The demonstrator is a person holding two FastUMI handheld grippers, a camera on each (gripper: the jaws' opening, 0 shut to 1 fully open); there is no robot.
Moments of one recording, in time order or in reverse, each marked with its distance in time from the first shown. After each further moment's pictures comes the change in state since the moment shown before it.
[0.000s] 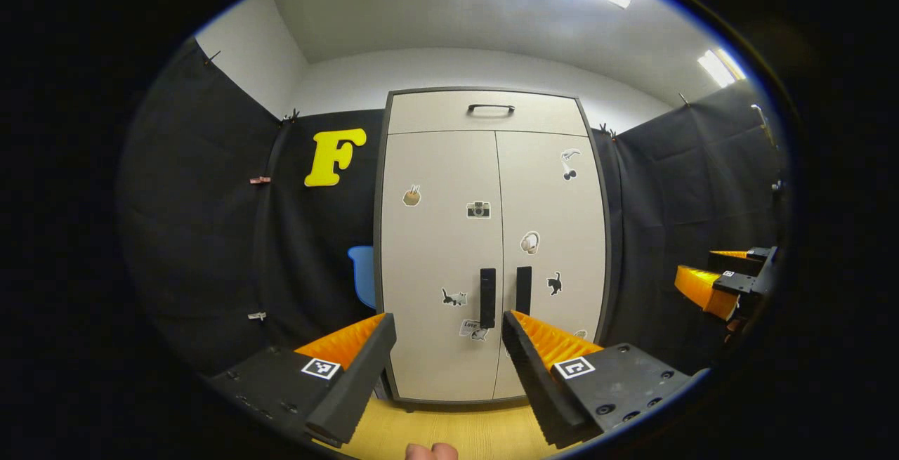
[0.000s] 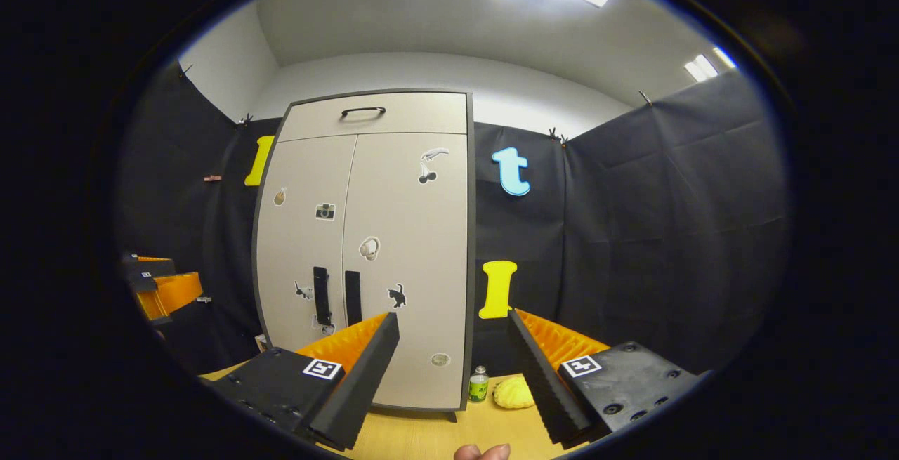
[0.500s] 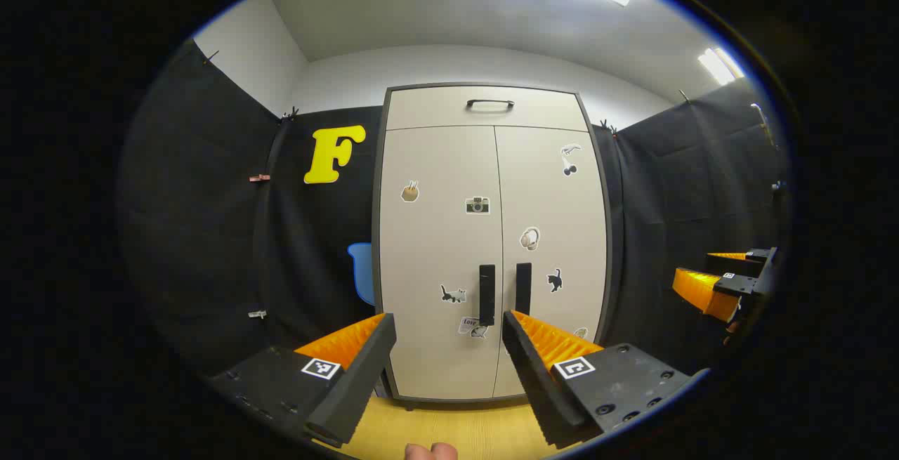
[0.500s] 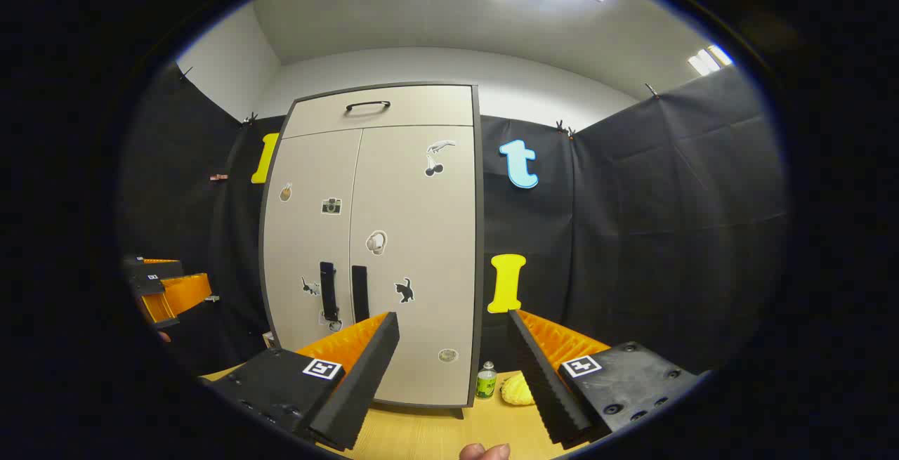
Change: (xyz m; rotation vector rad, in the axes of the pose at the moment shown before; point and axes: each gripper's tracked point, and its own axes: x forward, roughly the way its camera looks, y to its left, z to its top) left arm 0.003 -0.003 -0.007 0.004 0.016 0.004; right arm 0.002 0.002 -0.009 0.010 0.033 0.029
